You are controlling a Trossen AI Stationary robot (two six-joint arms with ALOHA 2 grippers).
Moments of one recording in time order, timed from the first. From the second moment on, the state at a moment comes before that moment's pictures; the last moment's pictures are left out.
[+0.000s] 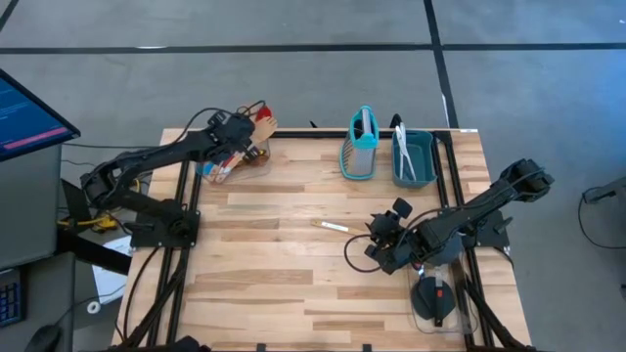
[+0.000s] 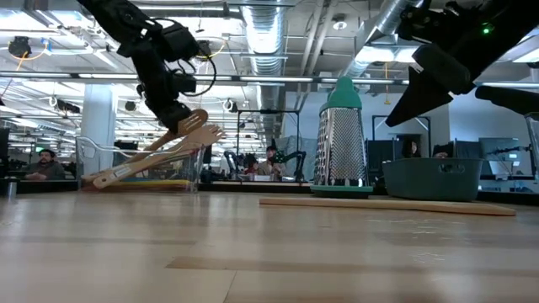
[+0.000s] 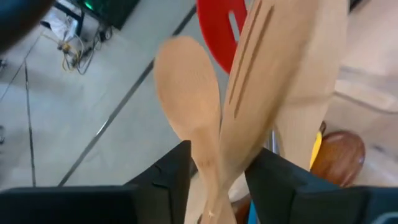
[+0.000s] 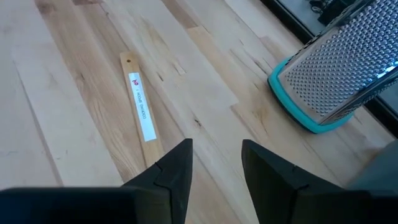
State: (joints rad) left arm 0.67 1.34 0.87 -0.40 -0.62 0.20; right arm 0.49 1.43 0.79 -0.59 0.88 0.80
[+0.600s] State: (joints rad) left arm 0.48 0.87 0.87 -0.37 -0.60 0.15; right arm 0.49 1.43 0.79 -0.59 0.89 0.78
